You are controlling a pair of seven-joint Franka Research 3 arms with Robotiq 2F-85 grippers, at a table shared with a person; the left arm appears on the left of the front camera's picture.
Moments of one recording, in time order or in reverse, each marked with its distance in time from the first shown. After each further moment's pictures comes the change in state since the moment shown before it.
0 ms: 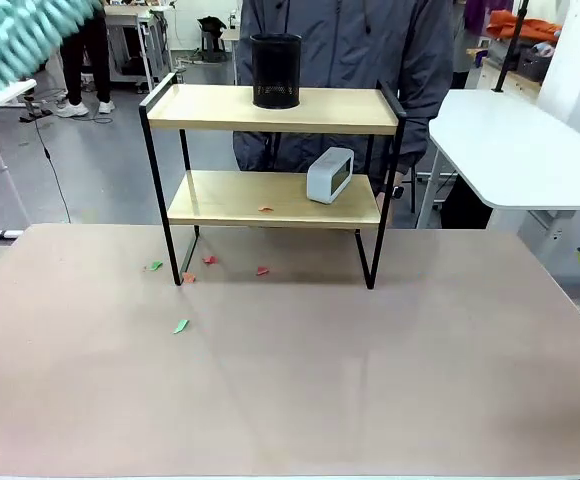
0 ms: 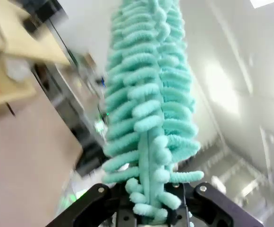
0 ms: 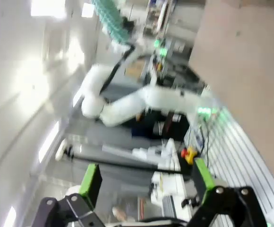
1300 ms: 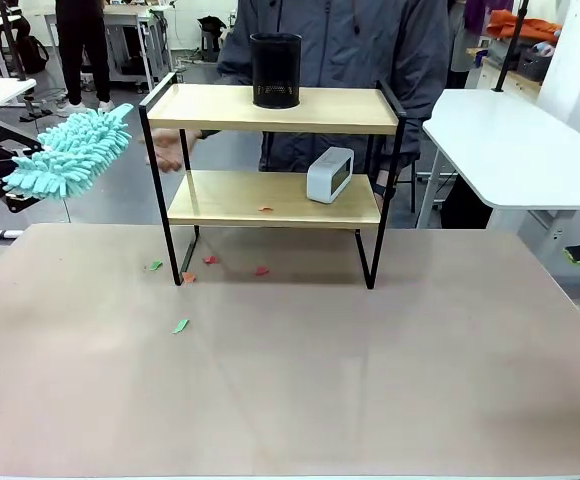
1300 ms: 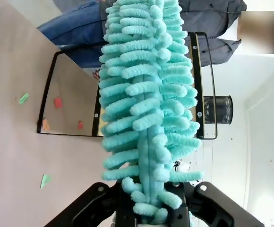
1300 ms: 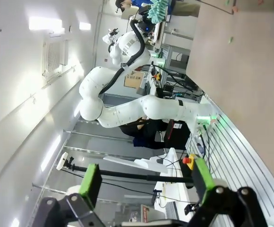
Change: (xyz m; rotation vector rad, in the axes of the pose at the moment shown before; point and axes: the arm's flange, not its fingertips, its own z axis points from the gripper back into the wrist) left arm 0.023 0.142 -0.001 0.549 -0.385 0.396; right arm 0.001 0.000 -0.005 0.006 -0.017 -0.017
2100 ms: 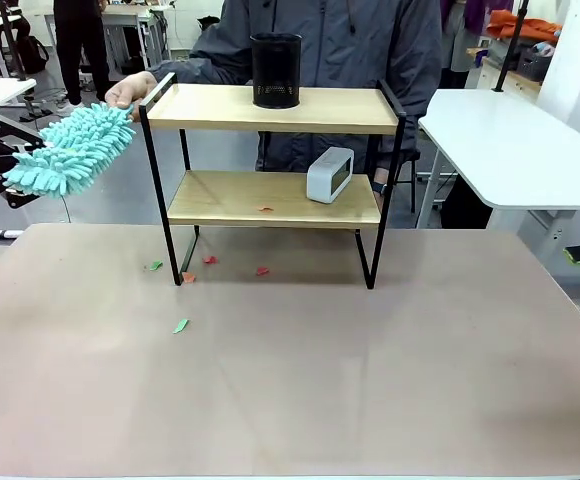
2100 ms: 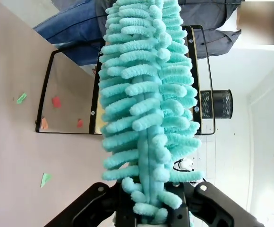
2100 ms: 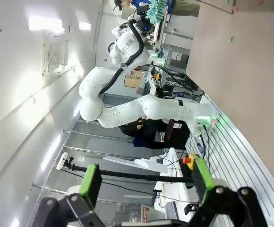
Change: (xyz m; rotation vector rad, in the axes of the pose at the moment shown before) left arm -0.001 -0.007 -0.001 0.005 0.020 -0.024; right arm 0.000 0.000 0.000 -0.001 0.001 0.000
